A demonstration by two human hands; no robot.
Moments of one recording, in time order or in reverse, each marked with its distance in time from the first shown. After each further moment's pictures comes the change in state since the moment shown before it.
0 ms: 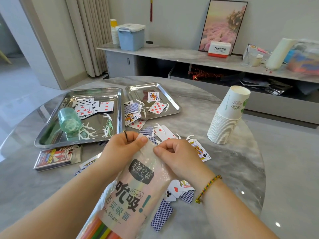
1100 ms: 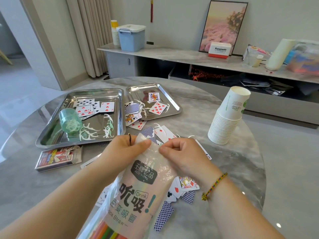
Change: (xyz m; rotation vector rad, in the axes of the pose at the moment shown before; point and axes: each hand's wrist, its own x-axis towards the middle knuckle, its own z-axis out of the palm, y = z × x) left_hand -0.004 0.007 -0.002 0.133 -0.064 -0.113; right_hand 0.003 0.004 -0.008 0.161 -0.002 0.026
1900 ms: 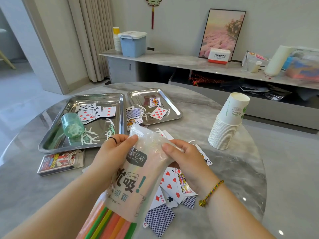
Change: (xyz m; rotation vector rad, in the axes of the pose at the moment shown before) left_hand -0.004 0.000 -0.009 -0.166 0.202 -0.033; right_hand -0.004 0.001 0.007 0.306 0.035 0.020
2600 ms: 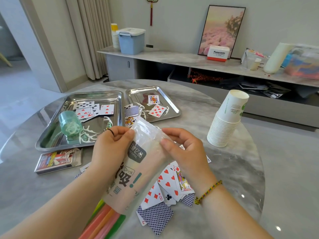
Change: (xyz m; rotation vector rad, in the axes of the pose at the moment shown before) left_hand 0.006 0.000 0.008 0.045 0.171 0.238; right_hand -0.003 -0.006 0.000 -0.075 0.078 -0.364
